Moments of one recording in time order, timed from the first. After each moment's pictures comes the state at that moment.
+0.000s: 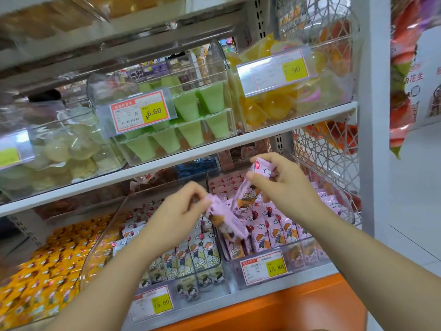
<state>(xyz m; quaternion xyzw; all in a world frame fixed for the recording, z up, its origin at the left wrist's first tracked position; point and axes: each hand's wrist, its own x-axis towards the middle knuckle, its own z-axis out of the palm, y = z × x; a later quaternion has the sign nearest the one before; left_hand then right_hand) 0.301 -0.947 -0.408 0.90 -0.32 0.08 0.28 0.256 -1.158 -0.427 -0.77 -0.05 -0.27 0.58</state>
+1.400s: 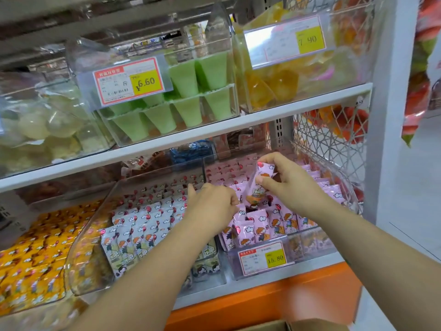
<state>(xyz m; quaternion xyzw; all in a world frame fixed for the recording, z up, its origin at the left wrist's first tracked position) 0.324 -1.012 -0.443 0.97 -0.23 0.03 0.02 0.275 -1.176 -0.457 -0.85 -0.04 -0.21 0.47</state>
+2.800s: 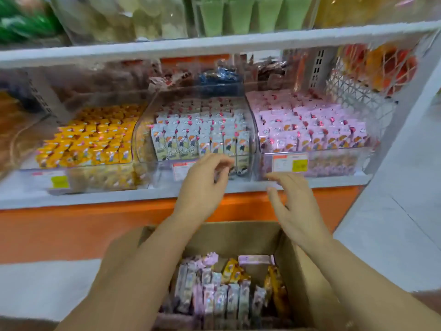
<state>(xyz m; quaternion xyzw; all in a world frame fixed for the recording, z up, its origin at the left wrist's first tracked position) 0.216 -0.888 -0.513 0.87 -0.24 0.14 0.41 0.161 -1.072 -0.557 -0.91 -0.05 -0.27 0.32</state>
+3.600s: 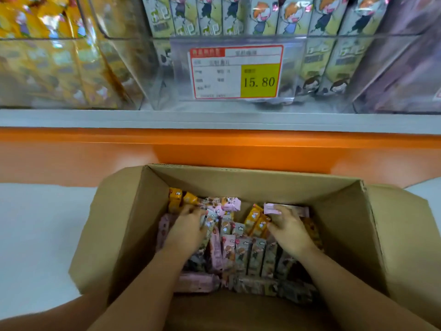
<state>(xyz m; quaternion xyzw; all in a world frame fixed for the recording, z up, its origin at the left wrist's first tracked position) 0.196 -0.777 -0.778 0.93 0.03 -0.30 0.19 0.169 -1.013 -0.813 -0.89 0.17 0.21 0.36</state>
